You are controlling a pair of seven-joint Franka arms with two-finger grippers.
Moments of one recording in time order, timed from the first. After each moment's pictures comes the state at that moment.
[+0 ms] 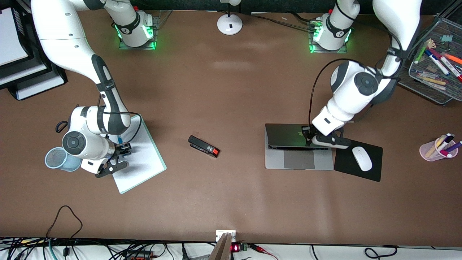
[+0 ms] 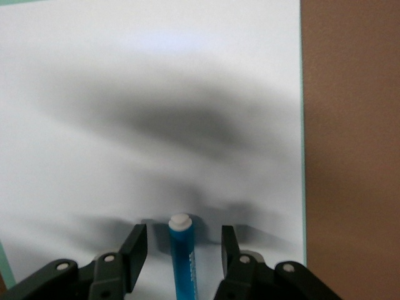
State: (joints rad) left arm 0.08 0.36 -0.39 -2.02 0.04 2.60 -0.21; right arm 0.18 0.73 -0.12 -1.62 0.03 2.25 -0.33
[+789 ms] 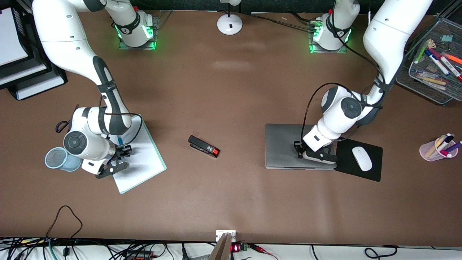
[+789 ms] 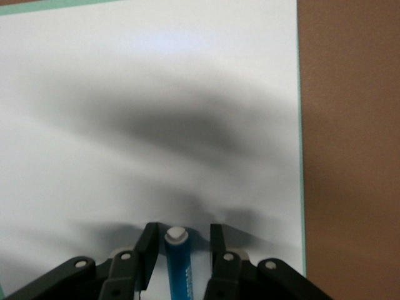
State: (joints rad) left arm 0.08 0.62 -0.38 -1.94 0.13 2.79 -0.21; right arm 0.18 0.74 -0.12 -1.62 0.03 2.28 -0.33
